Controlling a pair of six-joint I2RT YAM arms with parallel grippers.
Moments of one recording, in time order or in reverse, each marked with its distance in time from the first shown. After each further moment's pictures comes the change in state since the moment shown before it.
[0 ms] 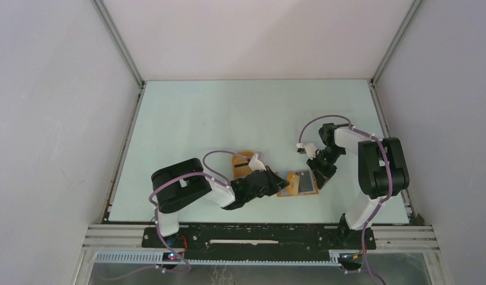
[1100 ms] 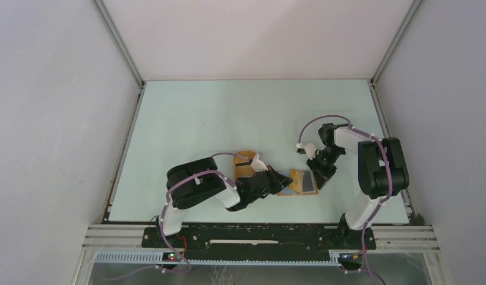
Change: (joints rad) left arm 0.002 0.142 0.024 0.217 -0.037 -0.008; right arm 0.005 0.000 0.000 -0.003 0.001 0.000
